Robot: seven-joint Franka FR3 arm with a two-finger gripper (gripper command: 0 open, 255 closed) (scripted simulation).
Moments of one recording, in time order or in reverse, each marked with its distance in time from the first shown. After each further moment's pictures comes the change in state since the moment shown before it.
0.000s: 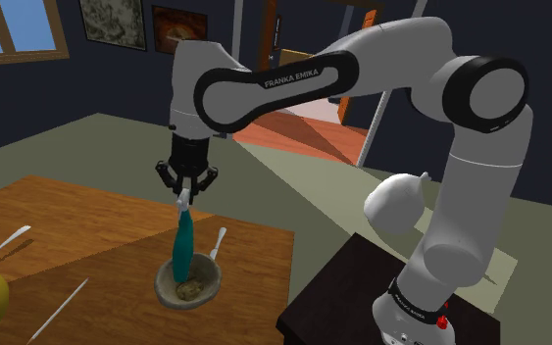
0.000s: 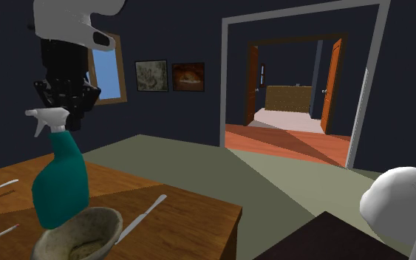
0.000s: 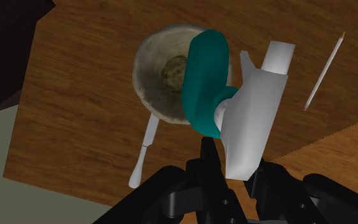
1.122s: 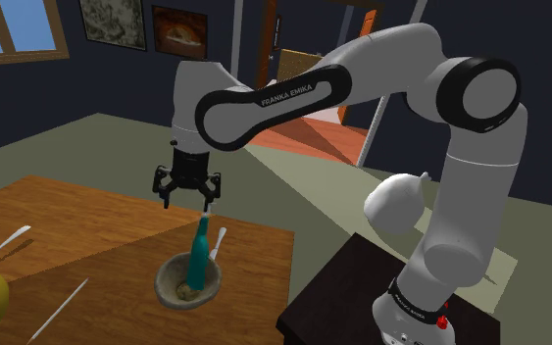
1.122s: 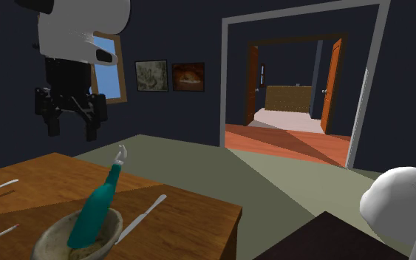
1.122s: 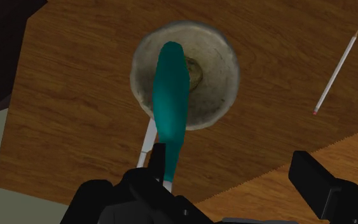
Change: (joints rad) arm 0.004 0.024 -0.006 -0.056 -0.015 0.077 0.005
